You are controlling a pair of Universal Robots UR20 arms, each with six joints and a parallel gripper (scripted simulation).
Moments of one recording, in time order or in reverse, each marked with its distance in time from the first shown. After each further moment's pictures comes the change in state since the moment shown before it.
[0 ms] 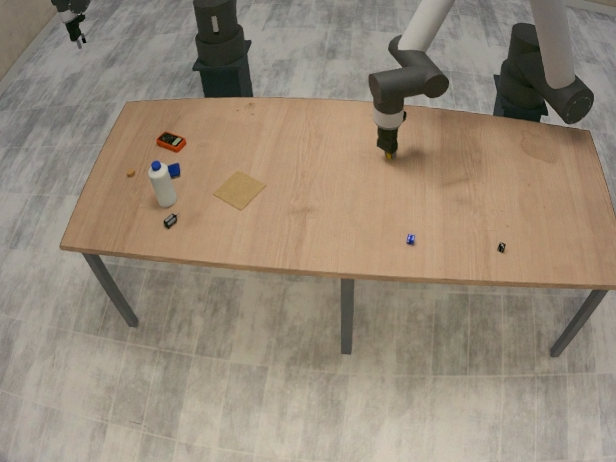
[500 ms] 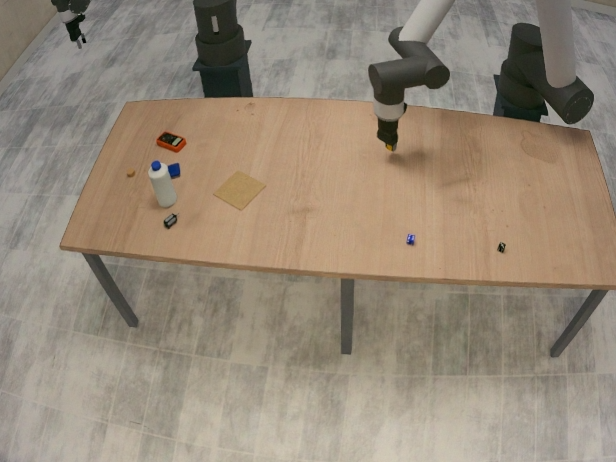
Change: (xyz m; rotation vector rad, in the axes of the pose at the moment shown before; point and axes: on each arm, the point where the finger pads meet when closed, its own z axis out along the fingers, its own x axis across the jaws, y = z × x) left arm 0.000 0.000 -0.044 -0.001 -0.001 0.000; right arm 0.000 0.000 0.000 0.000 0.000 0.000
